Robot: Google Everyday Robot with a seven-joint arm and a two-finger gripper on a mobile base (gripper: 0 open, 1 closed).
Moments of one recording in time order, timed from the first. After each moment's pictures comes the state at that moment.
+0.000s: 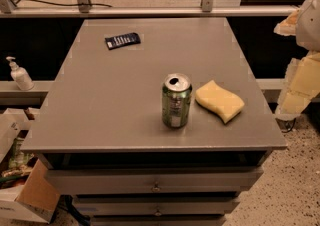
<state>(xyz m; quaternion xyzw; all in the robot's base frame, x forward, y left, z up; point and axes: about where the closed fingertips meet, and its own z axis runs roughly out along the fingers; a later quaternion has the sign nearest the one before) 0.438 -0.217 0.976 -0.60 0.78 -0.03 0.16</state>
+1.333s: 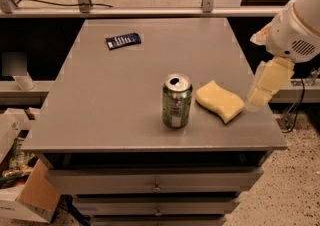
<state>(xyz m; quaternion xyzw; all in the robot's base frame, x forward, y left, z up) 0.490 -0.201 0.931 -0.59 0.78 0.02 0.20</state>
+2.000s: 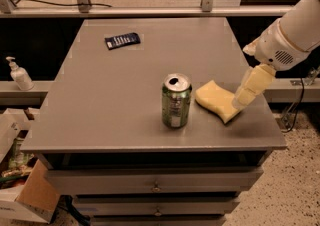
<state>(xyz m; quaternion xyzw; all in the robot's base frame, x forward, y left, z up) 0.531 -0.204 0.883 -0.55 0.80 0.07 0.22</state>
